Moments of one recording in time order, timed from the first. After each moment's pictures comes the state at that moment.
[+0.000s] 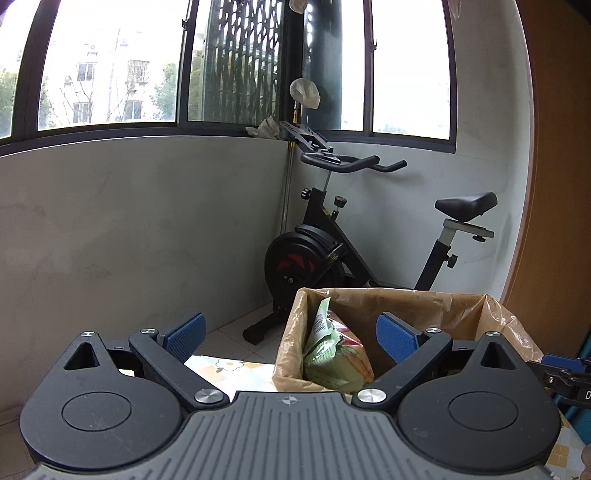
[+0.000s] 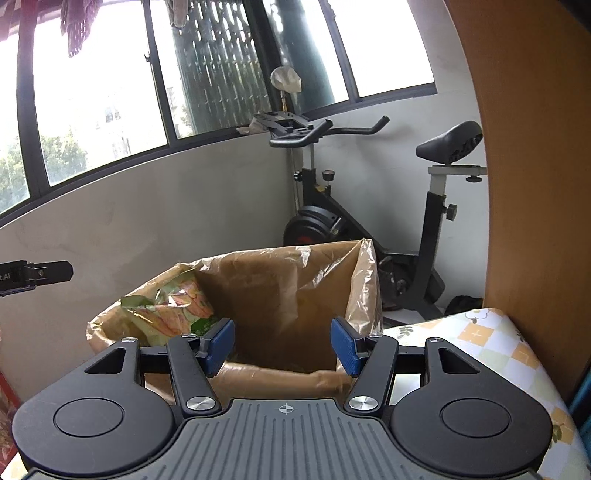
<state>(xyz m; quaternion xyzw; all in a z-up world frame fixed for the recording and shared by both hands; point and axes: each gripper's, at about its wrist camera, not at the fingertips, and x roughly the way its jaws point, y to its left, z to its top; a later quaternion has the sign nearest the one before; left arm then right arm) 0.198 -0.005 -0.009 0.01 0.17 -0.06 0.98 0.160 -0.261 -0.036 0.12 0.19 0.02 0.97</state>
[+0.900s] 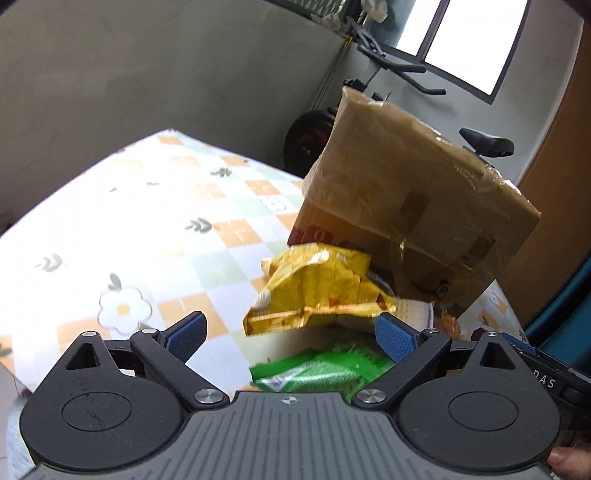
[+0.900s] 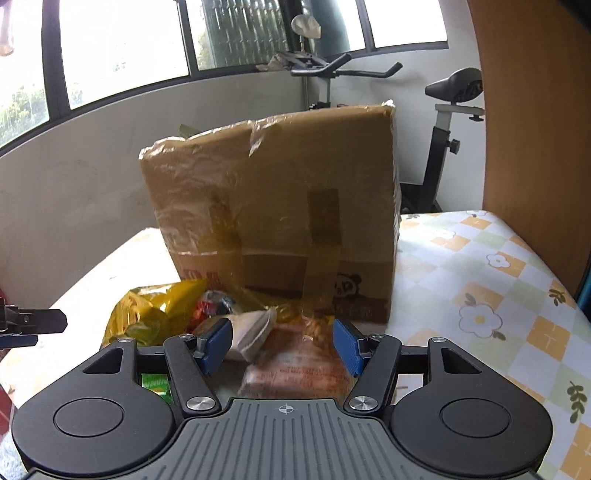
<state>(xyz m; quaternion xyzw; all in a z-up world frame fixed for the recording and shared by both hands) 0.073 0.038 -0.170 -0.15 0.34 -0.05 0.93 0.050 -0.183 -0.148 0.07 0.28 0.03 0.96</state>
